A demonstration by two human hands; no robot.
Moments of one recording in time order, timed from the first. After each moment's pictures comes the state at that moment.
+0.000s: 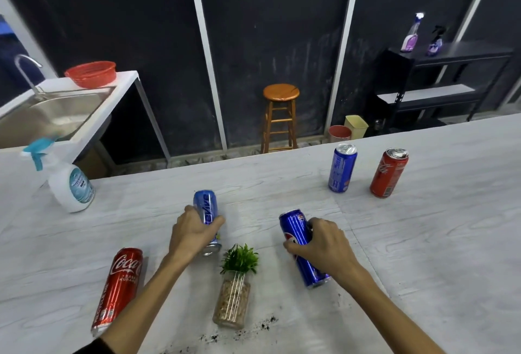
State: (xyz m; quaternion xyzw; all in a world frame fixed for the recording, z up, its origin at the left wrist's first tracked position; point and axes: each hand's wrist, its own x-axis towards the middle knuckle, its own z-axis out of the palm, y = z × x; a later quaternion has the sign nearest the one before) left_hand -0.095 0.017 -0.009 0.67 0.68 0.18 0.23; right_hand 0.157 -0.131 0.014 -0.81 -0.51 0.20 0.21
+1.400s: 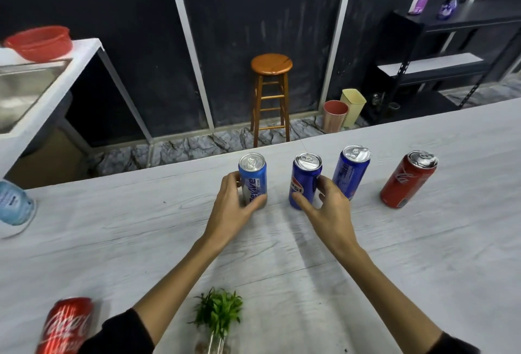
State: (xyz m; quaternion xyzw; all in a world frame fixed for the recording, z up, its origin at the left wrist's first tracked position) left_hand 0.041 0.089 -0.029 0.75 0.47 0.30 0.36; right_hand 0.232 -0.017 -0.013 -0.75 -0.43 0.18 0.47
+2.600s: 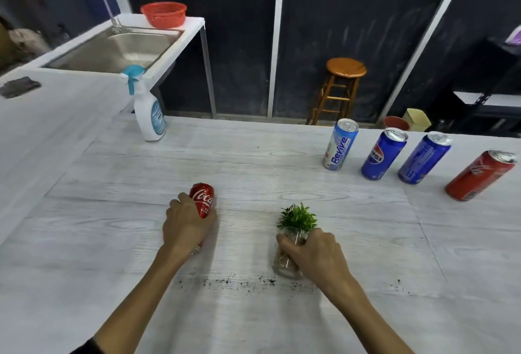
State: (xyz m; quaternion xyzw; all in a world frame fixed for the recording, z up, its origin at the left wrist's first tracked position) left_hand -0.241 -0.057 -0.025 0.58 0.77 0.17 0.21; right_hand 0.003 -0.145 0.005 -0.79 -0.51 0.29 0.18
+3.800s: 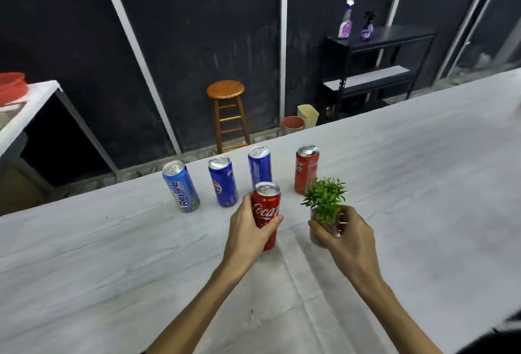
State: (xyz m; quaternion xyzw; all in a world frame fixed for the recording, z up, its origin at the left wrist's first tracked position) left_hand 0.180 -0.092 0.015 0.73 0.45 0.30 0.42; right_hand 0.343 -0.225 0.005 -0.80 -0.33 0.12 0.48
